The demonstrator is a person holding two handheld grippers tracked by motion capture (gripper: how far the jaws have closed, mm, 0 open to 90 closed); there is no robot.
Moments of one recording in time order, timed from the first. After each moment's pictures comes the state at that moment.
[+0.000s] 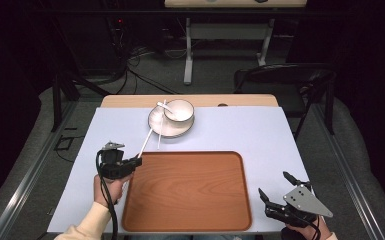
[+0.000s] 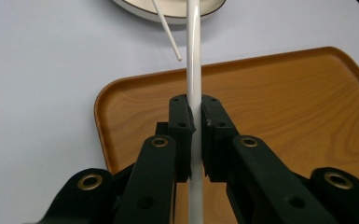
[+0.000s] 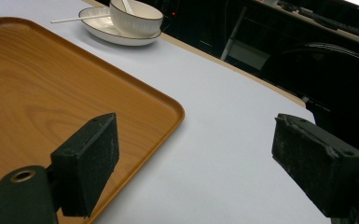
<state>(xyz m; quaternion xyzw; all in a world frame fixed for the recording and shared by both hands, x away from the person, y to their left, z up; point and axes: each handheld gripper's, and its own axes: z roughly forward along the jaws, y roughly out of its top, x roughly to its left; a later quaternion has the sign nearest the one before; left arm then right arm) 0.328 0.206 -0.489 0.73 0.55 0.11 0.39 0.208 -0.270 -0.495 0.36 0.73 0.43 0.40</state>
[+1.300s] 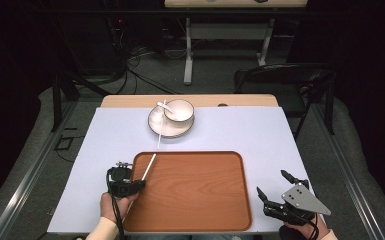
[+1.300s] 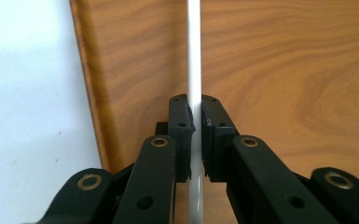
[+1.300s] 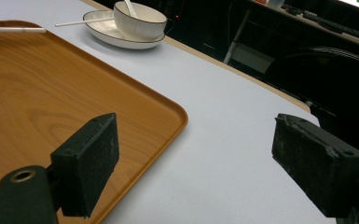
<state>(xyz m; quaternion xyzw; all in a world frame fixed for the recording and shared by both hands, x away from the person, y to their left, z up) 0.311 0.192 -0.540 0.74 0.60 0.05 0.30 0.212 -0.268 -0.495 0.35 0.73 0.43 0.40</state>
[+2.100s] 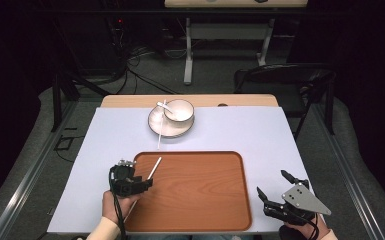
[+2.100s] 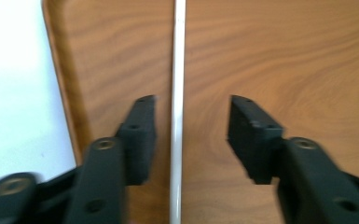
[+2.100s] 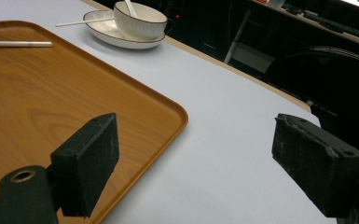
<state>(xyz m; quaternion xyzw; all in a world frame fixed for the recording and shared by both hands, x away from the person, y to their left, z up) 0.311 0.188 -0.526 0.75 0.57 0.07 0.33 0.212 -0.268 -0.495 0.35 0.73 0.43 0.39</state>
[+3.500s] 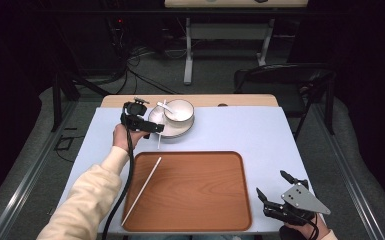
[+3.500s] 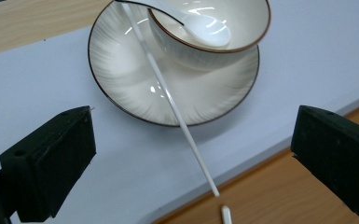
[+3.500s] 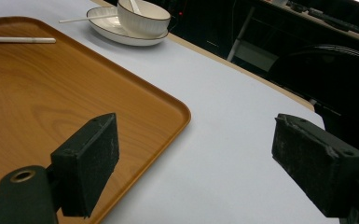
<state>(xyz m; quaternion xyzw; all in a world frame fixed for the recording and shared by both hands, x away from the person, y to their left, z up) 0.477 0.161 -0.450 0.80 0.51 0.13 0.30 0.212 -0.268 -0.495 0.35 0.73 0.43 0.39</state>
